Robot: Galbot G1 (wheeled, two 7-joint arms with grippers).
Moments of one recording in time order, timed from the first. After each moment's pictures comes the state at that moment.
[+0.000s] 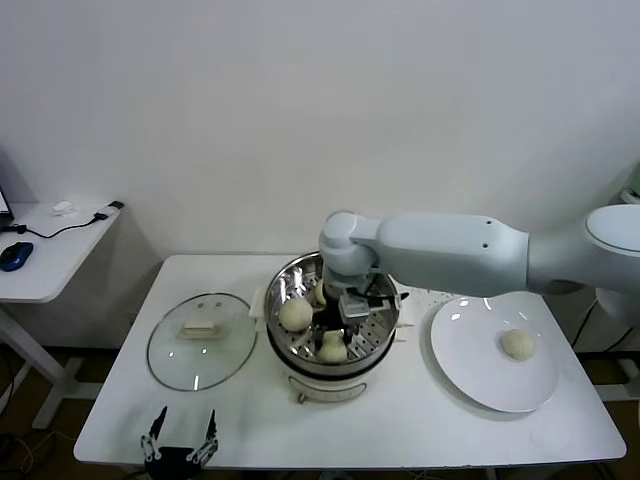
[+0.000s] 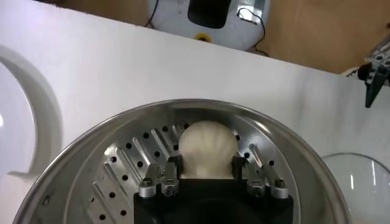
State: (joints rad) left arm 1.88 -1.60 -0.66 -2.01 0.14 -0.10 0.04; right arm 0.54 1.19 -1.39 1.47 -0.15 0.63 -1.09
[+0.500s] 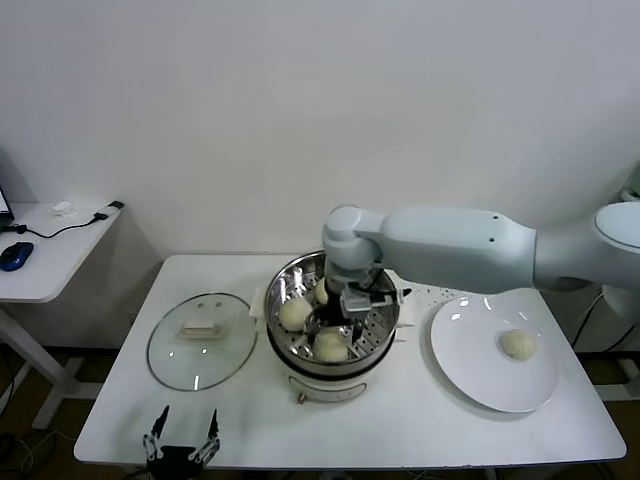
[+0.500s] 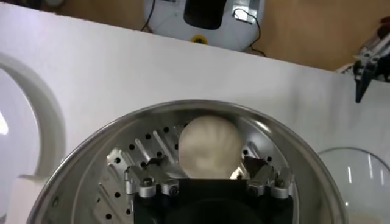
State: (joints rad) left arm 1.87 -1.60 -0.66 -2.01 0.14 -0.10 0.04; right arm 0.57 1.17 -1.36 1.46 -0.10 0.61 -1.12
